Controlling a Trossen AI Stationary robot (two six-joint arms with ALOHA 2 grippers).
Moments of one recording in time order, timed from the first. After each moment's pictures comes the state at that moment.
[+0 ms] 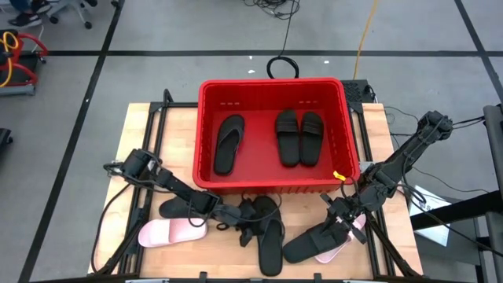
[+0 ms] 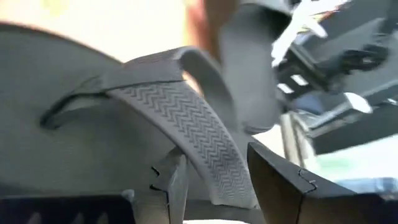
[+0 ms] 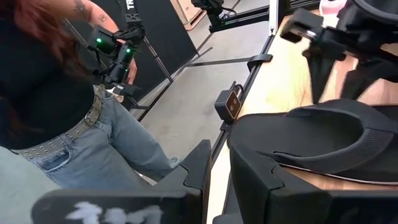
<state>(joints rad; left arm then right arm) -0.41 1.99 0.96 0.60 -0.06 -0.82 0.75 0.89 0.49 0.10 0.06 0.50</state>
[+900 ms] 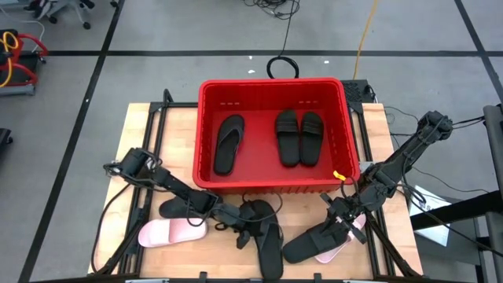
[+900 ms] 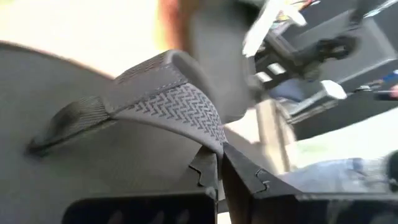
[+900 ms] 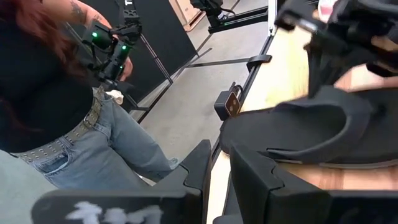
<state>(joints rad) -0.41 1.95 0.96 0.59 0.03 -0.82 0.75 0.89 0.49 0.10 0.06 0.51</state>
